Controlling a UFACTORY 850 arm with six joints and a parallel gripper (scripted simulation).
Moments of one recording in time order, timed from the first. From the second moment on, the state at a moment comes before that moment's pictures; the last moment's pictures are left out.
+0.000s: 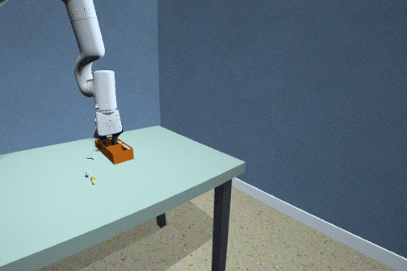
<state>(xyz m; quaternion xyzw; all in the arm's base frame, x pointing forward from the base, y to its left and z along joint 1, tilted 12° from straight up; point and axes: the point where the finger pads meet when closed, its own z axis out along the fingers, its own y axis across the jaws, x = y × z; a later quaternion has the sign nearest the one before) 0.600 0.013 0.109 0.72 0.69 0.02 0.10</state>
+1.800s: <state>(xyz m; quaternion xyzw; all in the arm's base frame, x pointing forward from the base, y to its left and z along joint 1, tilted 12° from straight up) 0.592 0.019 0.158 0.72 0.69 0.02 0.10</state>
